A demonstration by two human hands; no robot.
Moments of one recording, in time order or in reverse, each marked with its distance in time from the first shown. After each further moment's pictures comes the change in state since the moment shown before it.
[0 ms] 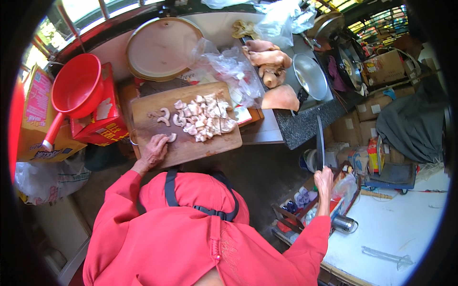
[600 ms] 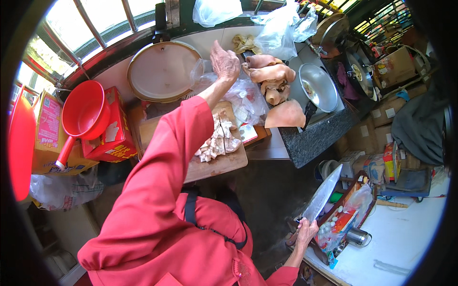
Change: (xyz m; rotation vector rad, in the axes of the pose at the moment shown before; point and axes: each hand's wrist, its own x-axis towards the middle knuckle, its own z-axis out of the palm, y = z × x) left_hand 0.430 0.072 0.047 -0.224 0.782 -0.606; right_hand -0.130 0.005 0.050 1.007 0.017 0.494
